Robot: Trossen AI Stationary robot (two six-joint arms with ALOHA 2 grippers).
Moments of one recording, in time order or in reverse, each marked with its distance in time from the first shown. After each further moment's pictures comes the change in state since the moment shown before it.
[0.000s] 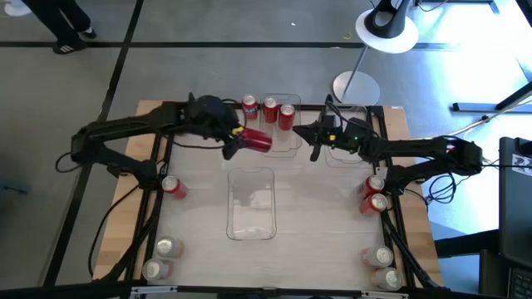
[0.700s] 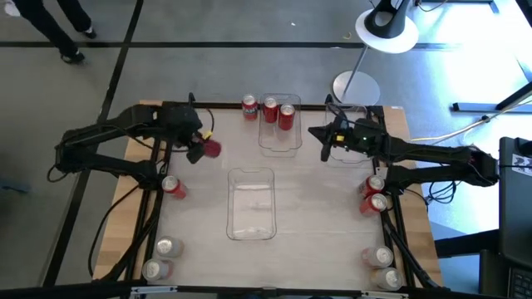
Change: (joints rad) left arm 0.029 -0.229 -0.031 -0.630 -0.176 -0.220; right arm -0.001 -0.245 0.000 -0.509 0.173 -0.042
